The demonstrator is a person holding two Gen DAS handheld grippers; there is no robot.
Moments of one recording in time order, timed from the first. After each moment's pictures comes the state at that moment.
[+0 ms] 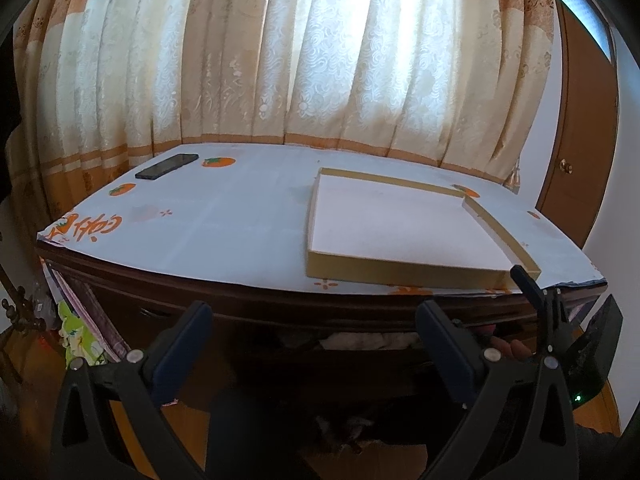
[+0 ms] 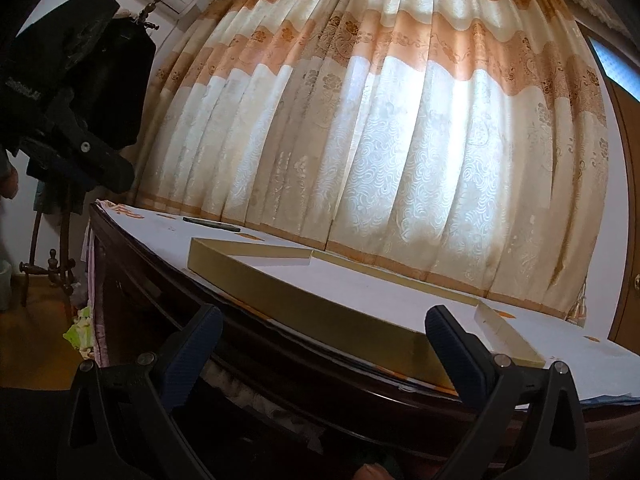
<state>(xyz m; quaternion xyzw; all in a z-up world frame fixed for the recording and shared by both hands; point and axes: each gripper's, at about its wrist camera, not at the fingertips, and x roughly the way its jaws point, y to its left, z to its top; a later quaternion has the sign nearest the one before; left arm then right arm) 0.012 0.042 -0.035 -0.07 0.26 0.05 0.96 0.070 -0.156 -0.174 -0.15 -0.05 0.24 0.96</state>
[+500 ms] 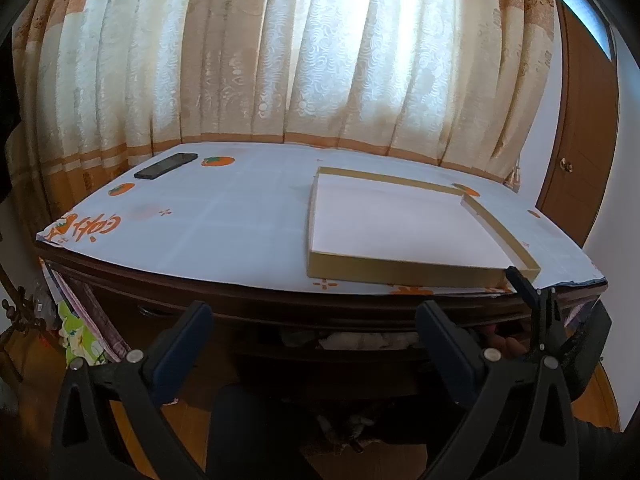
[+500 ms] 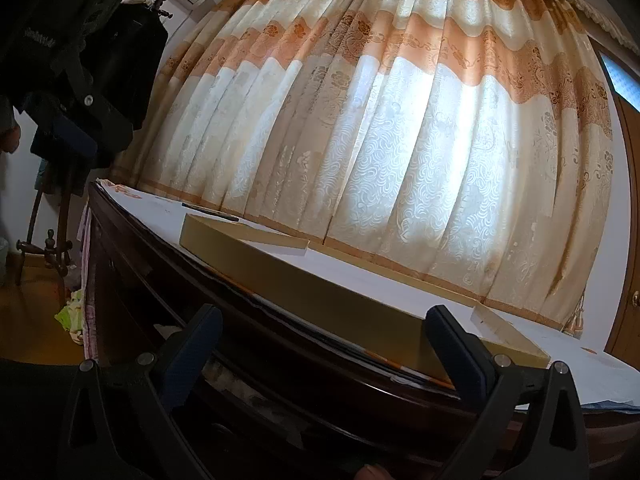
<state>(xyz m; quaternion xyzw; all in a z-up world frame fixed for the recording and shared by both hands) 0.014 0.042 -0.034 -0.07 0.27 0.05 0.96 0.078 -0.160 -0.185 -0.19 -0.06 0.24 0.95</state>
